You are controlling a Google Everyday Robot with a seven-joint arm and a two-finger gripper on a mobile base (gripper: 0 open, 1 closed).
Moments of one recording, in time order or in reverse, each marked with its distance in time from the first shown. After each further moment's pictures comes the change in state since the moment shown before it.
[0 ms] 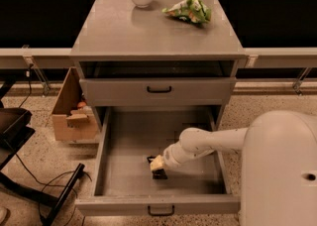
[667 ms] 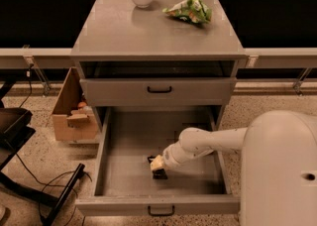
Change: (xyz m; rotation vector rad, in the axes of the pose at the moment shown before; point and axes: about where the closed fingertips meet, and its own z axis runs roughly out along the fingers) arm -0.001 0.000 0.000 0.000 -0.001 -0.002
